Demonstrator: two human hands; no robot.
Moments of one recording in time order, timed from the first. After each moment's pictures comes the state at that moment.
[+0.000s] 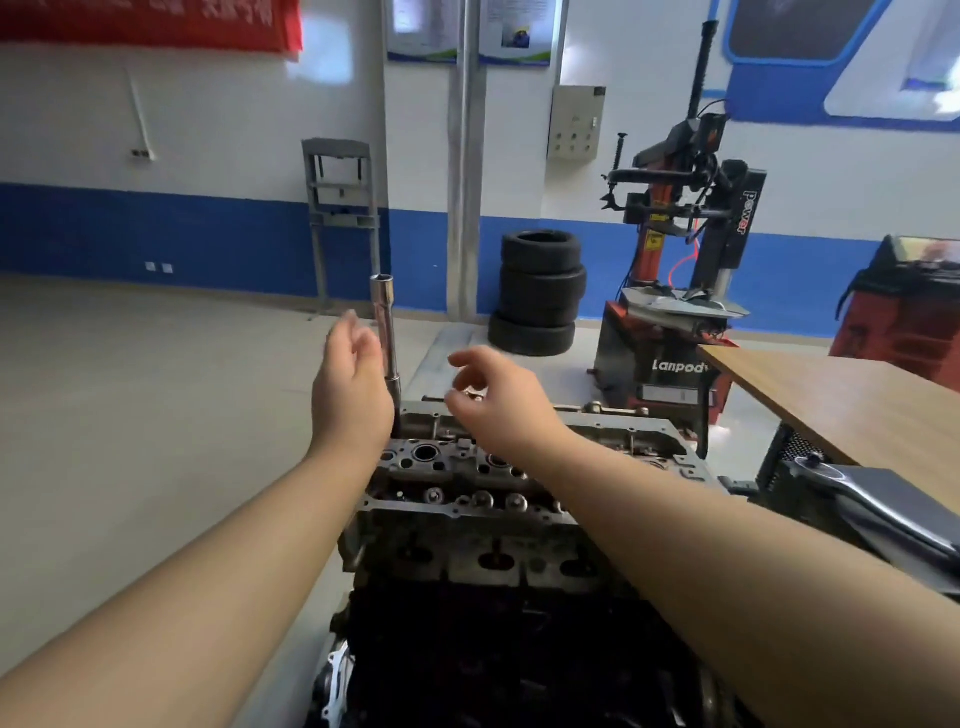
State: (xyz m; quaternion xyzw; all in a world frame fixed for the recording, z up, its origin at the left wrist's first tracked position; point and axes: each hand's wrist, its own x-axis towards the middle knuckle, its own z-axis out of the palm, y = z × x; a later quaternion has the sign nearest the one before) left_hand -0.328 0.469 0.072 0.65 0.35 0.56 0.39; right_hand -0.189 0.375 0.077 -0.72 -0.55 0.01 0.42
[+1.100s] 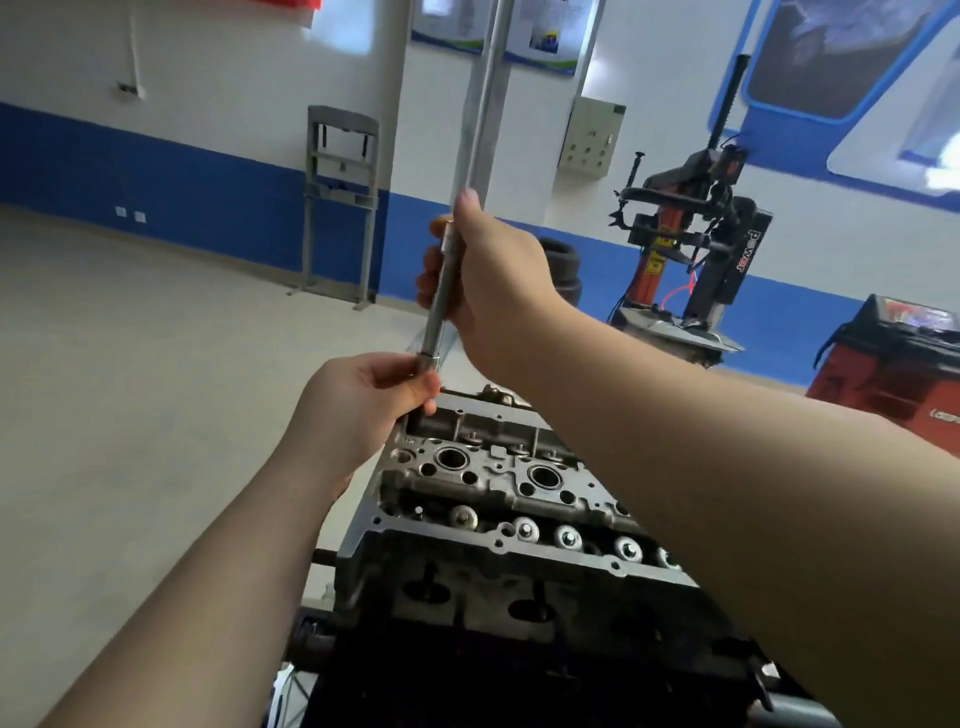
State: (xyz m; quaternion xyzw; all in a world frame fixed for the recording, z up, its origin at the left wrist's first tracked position) left_hand -0.334 0.527 0.020 0.67 0.23 0.44 0.54; right_hand -0.245 0.455 0.156 -0.58 -0.38 0.25 0.68
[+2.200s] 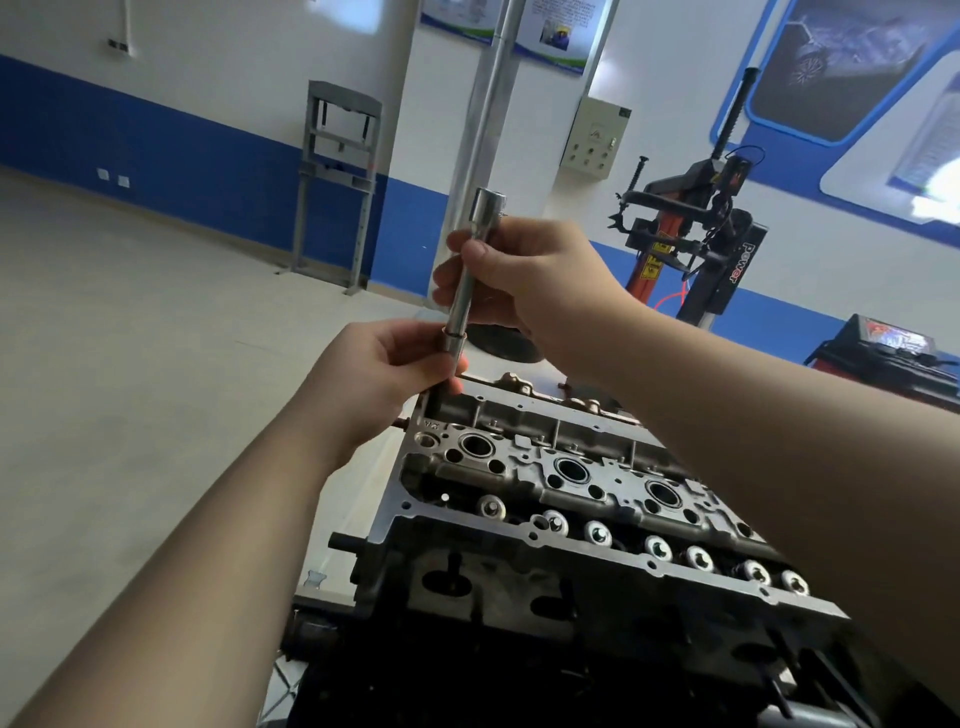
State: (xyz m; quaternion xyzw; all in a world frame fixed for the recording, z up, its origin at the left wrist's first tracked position) left_hand -0.339 0.551 0.015 0.71 0.14 0.43 0.55; right_hand -0.215 0.447 0.137 -0.61 -0.56 0.18 0.54
